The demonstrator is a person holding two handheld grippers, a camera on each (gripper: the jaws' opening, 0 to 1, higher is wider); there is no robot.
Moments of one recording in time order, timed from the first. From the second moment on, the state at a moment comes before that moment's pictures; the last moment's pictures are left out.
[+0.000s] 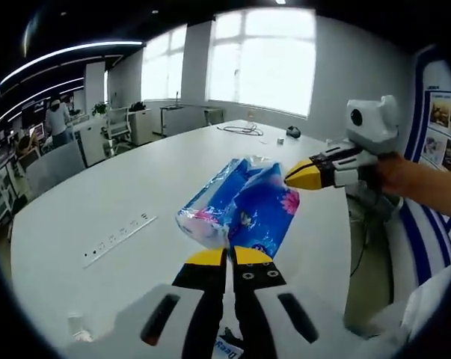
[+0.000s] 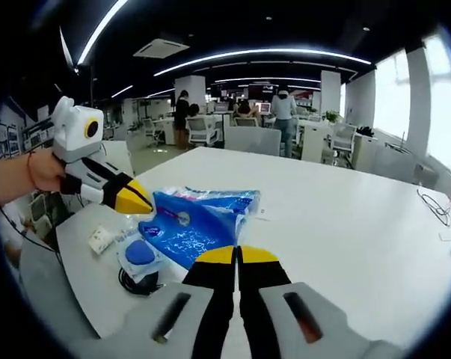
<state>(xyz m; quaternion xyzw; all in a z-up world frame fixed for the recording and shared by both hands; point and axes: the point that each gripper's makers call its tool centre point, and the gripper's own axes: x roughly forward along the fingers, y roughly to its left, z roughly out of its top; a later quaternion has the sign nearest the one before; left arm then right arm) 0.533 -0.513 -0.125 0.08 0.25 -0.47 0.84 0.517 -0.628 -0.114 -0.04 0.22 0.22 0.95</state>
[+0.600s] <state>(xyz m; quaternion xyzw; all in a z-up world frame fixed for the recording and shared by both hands) 0.567 -0.541 -0.185 0.08 0.30 -0.46 0.83 0.551 -0.653 -0.166 -0.04 0.26 0.22 0.94</state>
